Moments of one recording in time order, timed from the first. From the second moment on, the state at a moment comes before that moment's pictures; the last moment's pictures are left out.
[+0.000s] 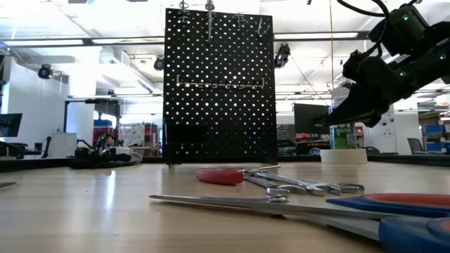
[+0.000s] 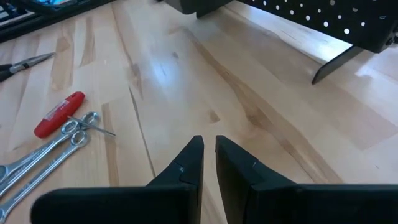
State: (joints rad) left arm 0.31 1.23 1.15 0.59 -0.50 0.19; right arm -0.09 0.89 0.15 0.25 0.13 0.31
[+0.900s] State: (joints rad) left arm 0.32 1.23 1.04 0.62 -0.48 0.12; right arm -0.09 0.89 0.15 0.27 0.16 0.30
